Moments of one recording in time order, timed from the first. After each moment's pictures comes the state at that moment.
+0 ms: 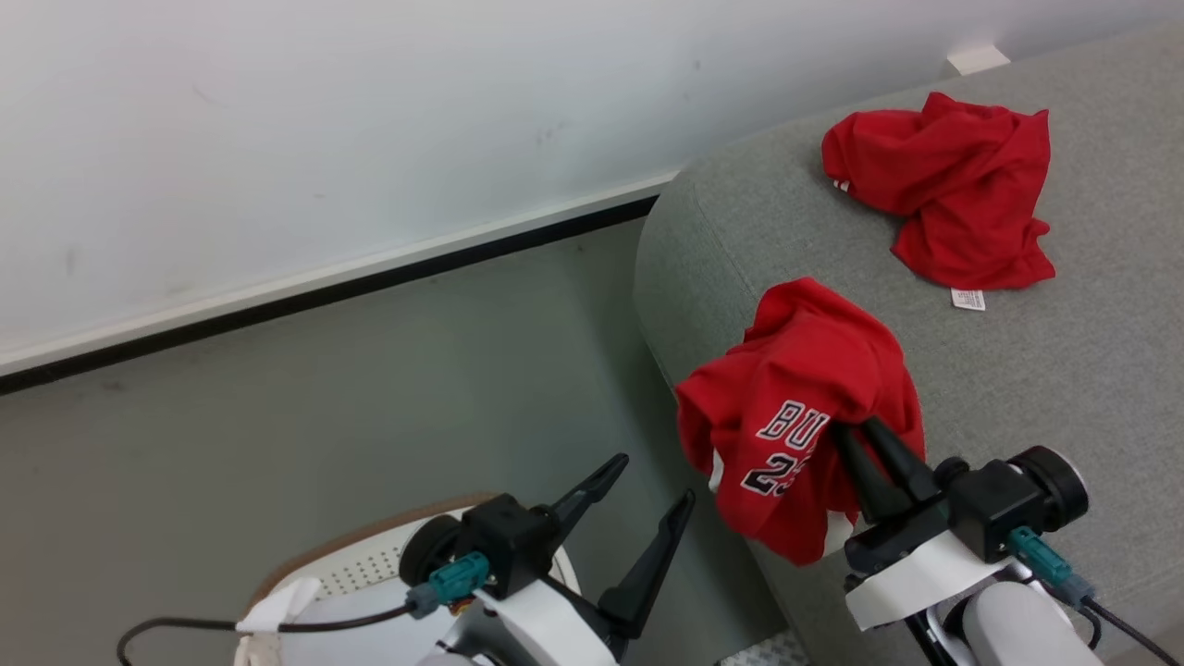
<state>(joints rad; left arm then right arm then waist) -0.31 0.20 -0.69 0.05 -0.44 -0.01 -0.06 -0.35 -0.15 0.39 0.29 0.23 0.13 -0.26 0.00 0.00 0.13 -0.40</state>
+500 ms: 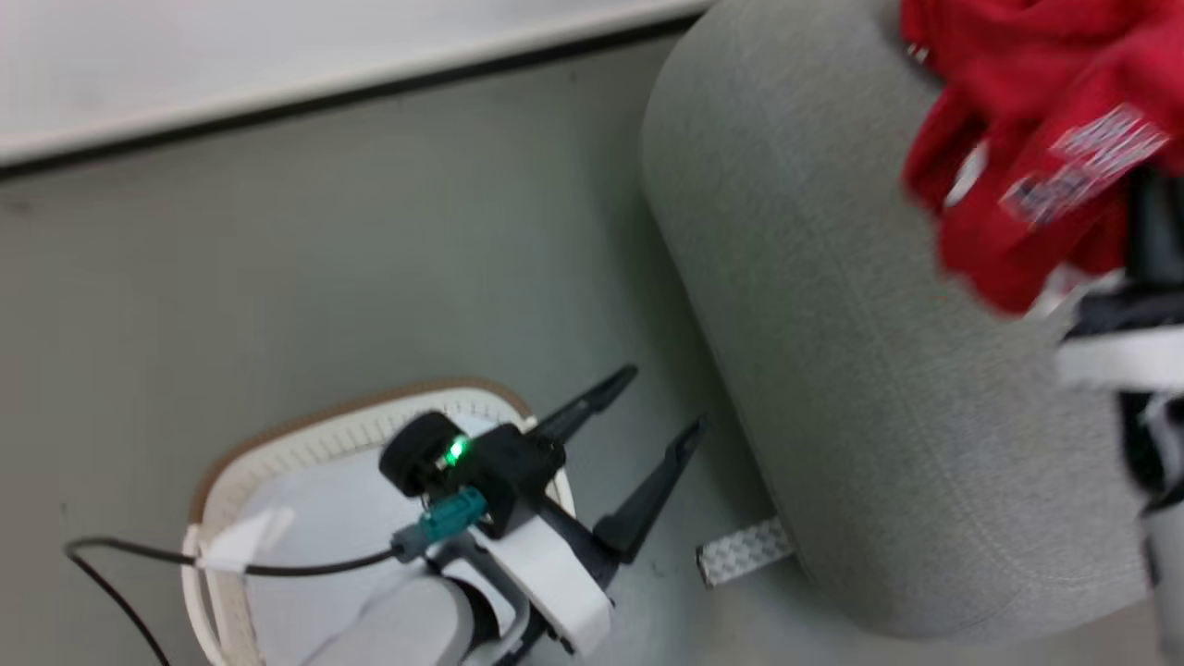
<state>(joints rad) -0.44 0.27 -0.70 -0.03 -0.37 -0.04 -0.02 -0.55 -0.16 0.01 0.24 0.21 0.13 -0.26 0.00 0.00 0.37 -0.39</state>
